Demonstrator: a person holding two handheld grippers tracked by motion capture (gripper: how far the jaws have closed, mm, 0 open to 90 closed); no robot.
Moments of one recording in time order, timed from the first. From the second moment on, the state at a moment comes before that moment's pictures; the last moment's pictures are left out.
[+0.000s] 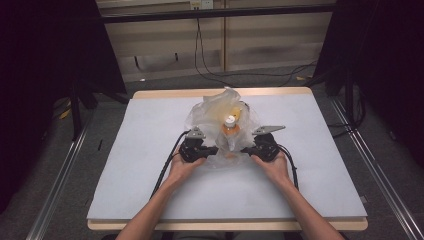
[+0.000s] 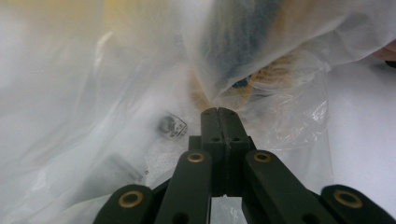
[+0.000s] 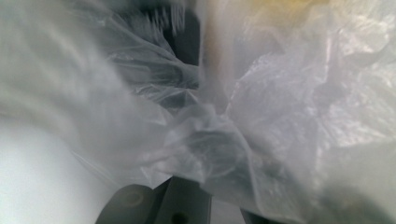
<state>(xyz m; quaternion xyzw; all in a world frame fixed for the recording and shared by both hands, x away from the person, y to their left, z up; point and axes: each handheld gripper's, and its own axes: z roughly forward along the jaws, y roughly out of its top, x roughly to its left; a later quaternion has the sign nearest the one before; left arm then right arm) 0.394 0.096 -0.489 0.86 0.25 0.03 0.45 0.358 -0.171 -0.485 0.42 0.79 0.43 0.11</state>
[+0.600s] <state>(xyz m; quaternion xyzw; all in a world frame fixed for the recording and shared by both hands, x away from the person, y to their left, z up) 0.380 0.104 -0.473 0.85 0.24 0.04 0.46 0.343 -0.175 -0.474 0.39 0.78 0.47 0.12</state>
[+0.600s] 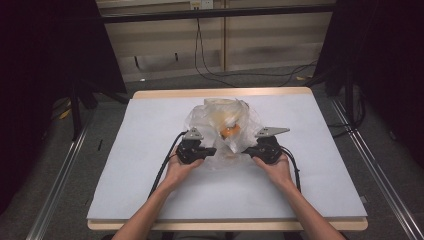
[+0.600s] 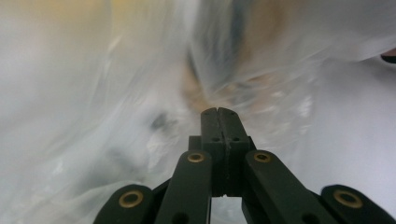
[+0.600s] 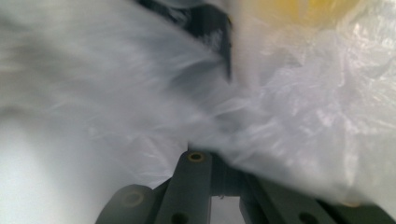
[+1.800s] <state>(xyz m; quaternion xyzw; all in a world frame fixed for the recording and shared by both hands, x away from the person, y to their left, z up) 0.358 0.072 -0.353 0.78 0.16 0.06 0.60 0.346 -0.179 -0.380 0.35 0.73 0.57 0.17</state>
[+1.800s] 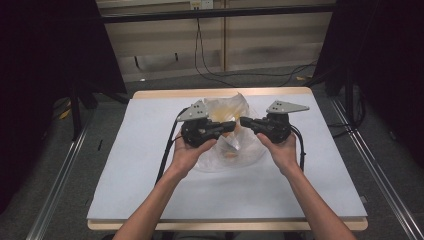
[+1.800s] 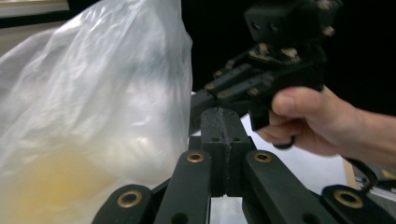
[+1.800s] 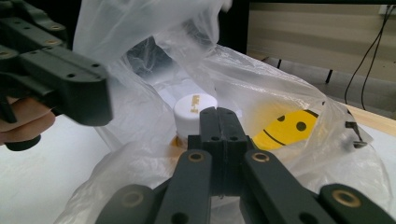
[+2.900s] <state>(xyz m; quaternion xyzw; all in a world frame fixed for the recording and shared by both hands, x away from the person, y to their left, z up) 0.410 0.075 -0.469 0.91 0.22 0.07 0.36 0.388 -0.163 -0.475 0.39 0.81 0.42 0.11</state>
